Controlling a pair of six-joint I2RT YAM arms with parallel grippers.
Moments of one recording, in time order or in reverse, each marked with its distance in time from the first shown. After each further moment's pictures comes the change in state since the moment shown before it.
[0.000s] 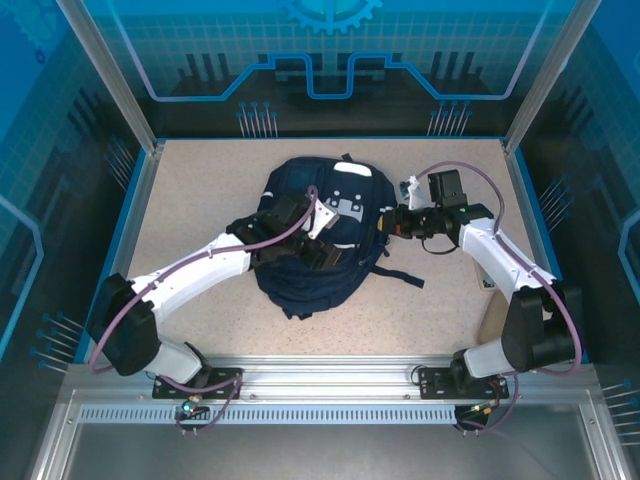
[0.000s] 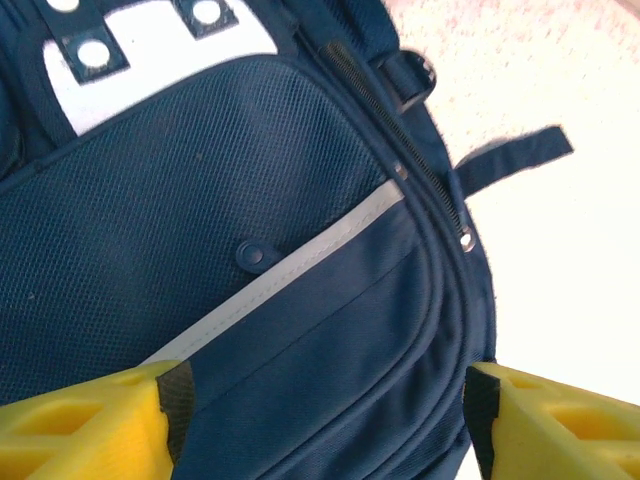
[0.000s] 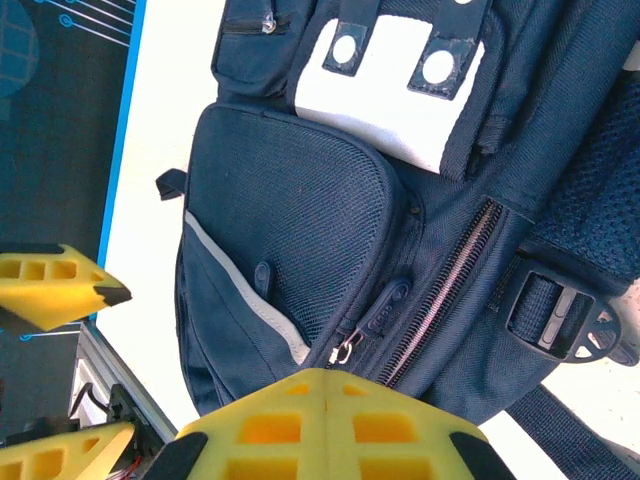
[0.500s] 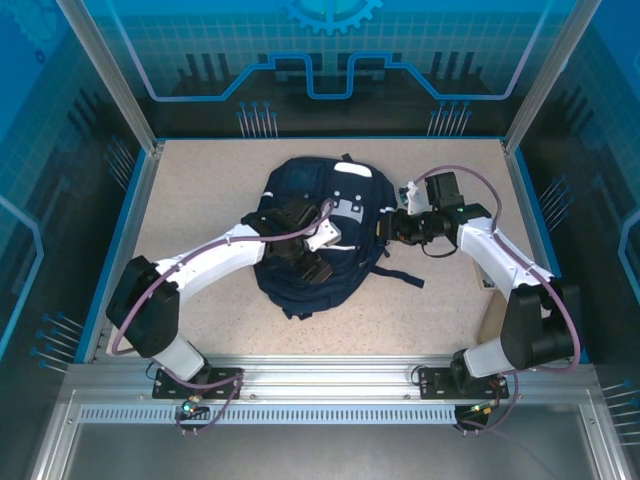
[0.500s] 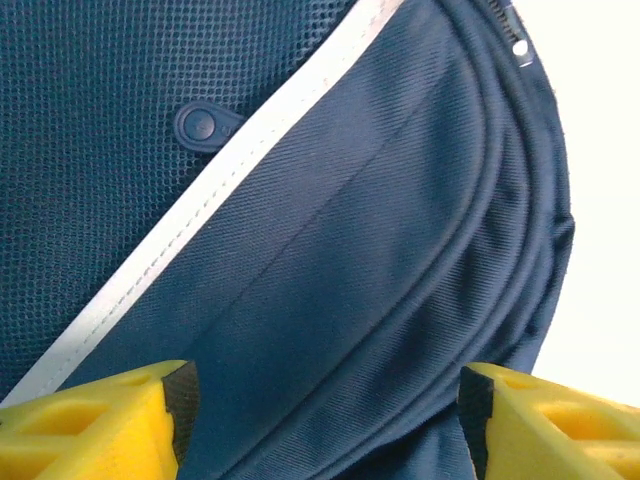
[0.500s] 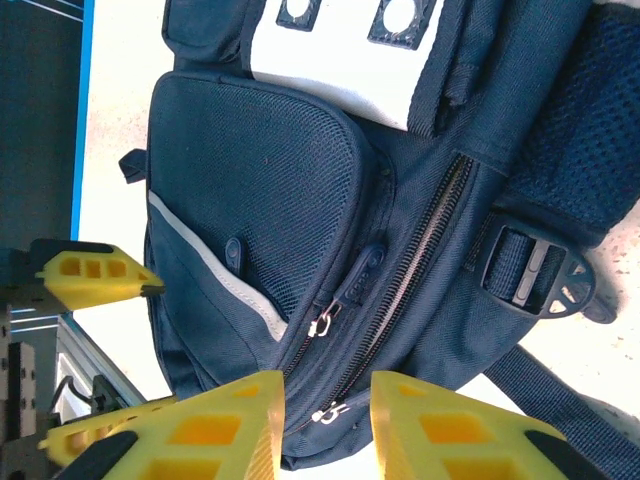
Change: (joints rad) left arm 0.019 0.132 0.050 -0.179 0.037 0.222; right arm 0.012 0.010 0.000 -0.066 0.038 -0.007
